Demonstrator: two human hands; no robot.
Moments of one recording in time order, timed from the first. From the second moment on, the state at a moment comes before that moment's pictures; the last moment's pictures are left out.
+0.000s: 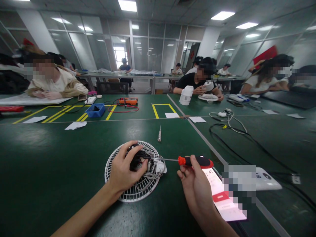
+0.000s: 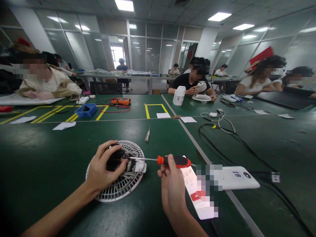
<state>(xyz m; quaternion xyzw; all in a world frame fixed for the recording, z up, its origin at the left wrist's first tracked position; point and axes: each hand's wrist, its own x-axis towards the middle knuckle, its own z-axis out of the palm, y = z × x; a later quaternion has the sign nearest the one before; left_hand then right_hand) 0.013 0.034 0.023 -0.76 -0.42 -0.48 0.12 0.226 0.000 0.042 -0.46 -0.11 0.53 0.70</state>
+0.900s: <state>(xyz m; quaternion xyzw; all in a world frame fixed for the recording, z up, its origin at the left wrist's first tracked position) 0.014 0.033 0.023 -0.76 -0.42 -0.48 0.12 0.227 -0.001 0.040 -0.43 -0.12 0.53 0.72</state>
